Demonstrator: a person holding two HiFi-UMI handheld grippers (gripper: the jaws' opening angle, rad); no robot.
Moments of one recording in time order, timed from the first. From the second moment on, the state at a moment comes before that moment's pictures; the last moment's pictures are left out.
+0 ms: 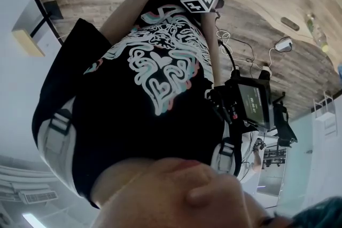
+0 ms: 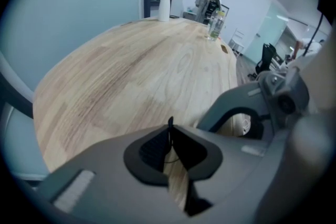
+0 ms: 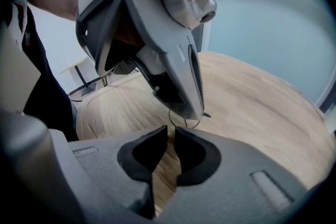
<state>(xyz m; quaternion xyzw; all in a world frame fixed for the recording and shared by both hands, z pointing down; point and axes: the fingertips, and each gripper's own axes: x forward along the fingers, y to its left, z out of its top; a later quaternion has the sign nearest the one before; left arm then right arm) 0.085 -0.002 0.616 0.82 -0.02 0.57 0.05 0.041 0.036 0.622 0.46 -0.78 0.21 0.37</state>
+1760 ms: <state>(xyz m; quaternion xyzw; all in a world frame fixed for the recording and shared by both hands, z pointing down) -0.024 -0.033 0.517 0.92 -0.02 0.33 0.21 0.012 0.028 0.619 0.51 -0.72 0.21 0.43</state>
